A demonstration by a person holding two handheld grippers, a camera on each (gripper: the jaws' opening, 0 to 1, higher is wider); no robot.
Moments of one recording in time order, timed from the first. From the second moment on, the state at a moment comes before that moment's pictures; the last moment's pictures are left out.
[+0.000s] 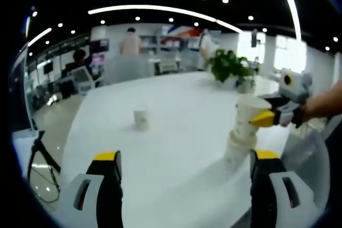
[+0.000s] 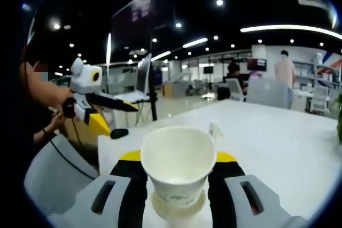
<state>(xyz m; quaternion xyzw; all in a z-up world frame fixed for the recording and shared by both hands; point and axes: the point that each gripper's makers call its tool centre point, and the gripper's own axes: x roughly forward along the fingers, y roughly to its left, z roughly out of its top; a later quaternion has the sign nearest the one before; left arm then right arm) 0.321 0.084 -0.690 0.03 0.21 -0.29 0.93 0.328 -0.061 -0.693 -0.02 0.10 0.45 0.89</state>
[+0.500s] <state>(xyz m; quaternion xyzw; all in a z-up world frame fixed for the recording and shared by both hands) 0.319 0.086 -0.691 0.03 0.21 -0.28 0.94 0.327 -0.059 -0.724 -0.02 0.12 0.43 0.89</state>
